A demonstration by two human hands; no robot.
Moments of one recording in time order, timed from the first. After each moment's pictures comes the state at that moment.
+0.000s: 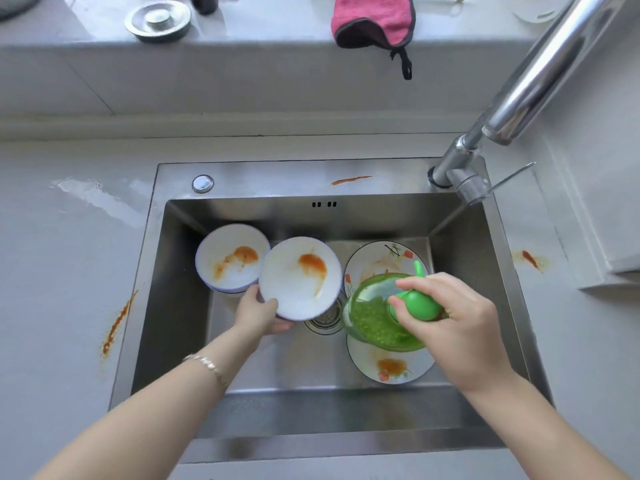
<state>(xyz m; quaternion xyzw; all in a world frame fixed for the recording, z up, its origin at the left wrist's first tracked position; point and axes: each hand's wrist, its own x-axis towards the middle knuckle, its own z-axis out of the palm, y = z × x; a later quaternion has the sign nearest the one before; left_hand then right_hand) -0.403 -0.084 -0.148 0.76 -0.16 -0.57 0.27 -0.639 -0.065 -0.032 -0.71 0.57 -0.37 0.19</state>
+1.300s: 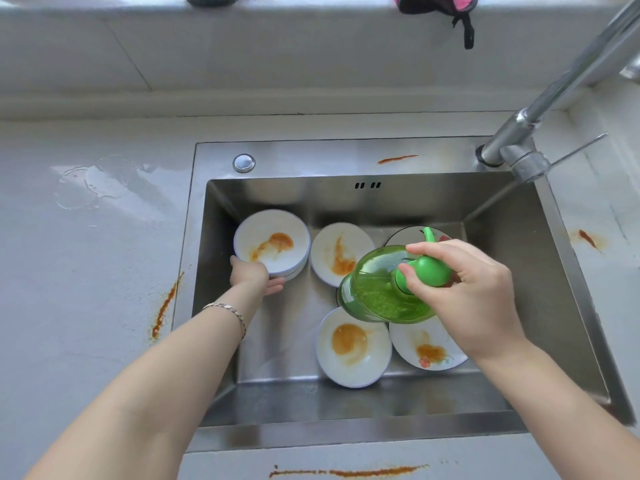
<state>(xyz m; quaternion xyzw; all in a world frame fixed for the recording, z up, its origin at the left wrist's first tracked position) -0.310 -0.122 -0.199 0.82 -0.06 -0.49 0.28 -0.561 -0.065 -0.040 -0.69 0.58 -0.39 0.19</state>
